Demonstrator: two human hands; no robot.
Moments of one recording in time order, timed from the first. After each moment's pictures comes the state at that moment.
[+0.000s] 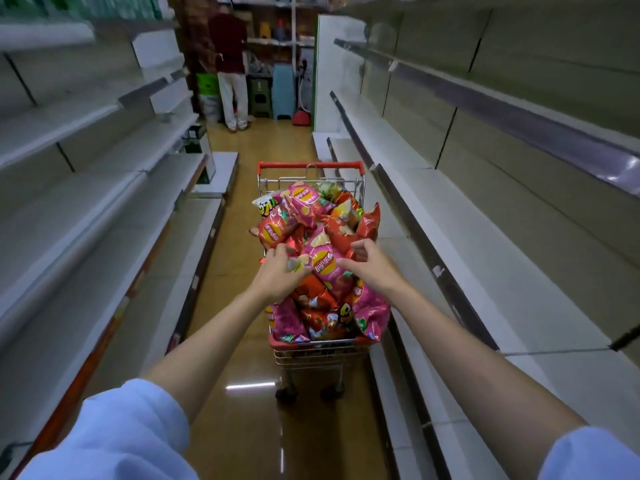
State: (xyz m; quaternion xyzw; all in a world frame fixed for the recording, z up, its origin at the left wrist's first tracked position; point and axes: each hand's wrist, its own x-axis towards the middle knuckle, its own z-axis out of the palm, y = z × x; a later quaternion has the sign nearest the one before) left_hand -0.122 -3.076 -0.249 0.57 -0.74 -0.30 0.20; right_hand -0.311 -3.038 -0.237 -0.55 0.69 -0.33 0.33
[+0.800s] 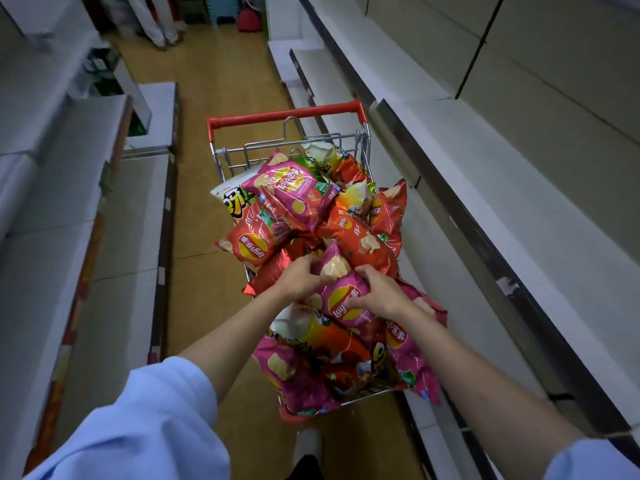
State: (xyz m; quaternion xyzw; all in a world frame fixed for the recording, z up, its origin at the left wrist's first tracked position) left_hand -0.188 -3.341 -0.362 0.51 -0.74 -0.44 0.04; right_hand -0.339 -3.253 -0.364 -0.49 0.77 -0.14 0.38
